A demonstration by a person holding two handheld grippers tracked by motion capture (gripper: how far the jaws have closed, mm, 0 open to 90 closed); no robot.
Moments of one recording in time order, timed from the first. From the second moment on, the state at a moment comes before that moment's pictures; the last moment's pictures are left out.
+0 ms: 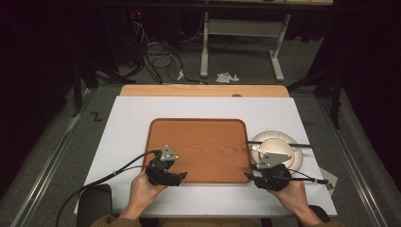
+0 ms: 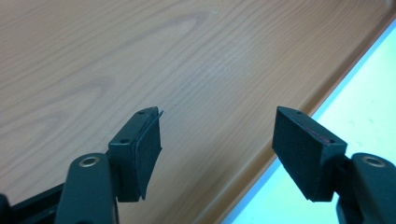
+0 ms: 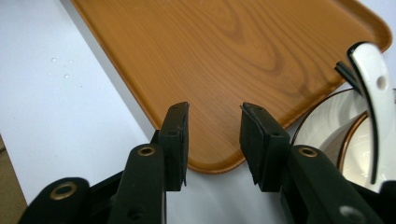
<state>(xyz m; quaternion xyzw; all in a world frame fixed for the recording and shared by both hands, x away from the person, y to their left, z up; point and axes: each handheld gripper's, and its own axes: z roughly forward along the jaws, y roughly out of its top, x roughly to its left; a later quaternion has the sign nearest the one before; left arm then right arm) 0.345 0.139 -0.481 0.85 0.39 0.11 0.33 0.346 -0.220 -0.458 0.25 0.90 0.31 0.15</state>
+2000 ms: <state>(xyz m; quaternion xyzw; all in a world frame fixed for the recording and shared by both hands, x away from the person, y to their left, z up) 0.343 0.141 -0.477 0.85 0.39 0.12 0.34 0.360 -0.283 -0.410 0.33 0.85 0.37 0.20</state>
